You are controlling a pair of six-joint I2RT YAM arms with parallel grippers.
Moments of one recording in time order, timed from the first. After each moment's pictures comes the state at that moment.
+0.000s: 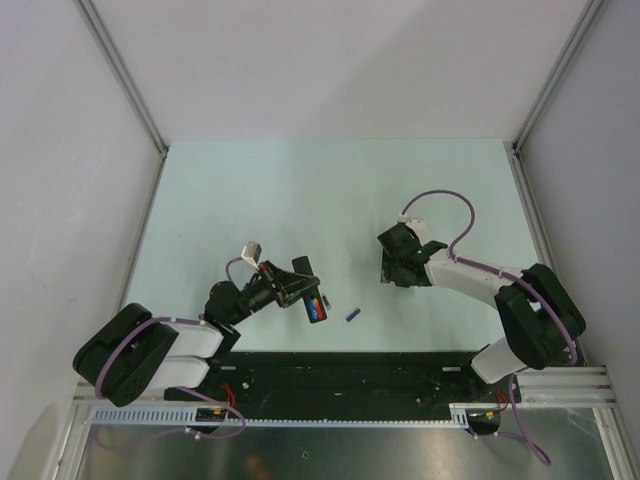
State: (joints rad) left arm -0.57 1.27 0.05 1.30 0.42 -1.54; right arm 0.63 1.49 0.82 -0.44 0.35 0.64
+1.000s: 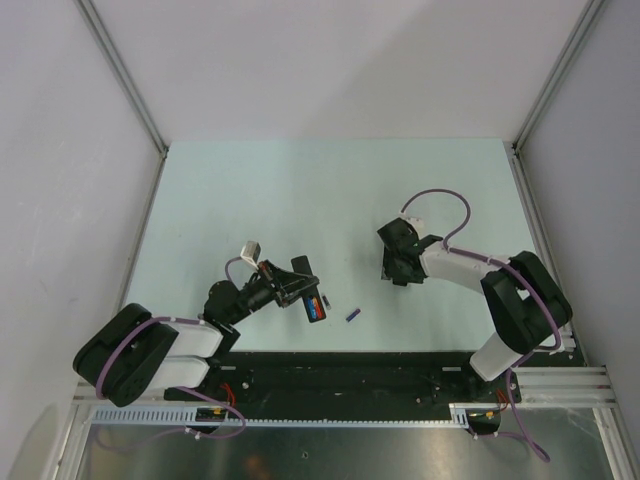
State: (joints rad) left arm -0.56 1.27 0.05 1.30 0.43 -1.54; right arm 0.58 1.61 0.88 -0.43 0.30 0.65
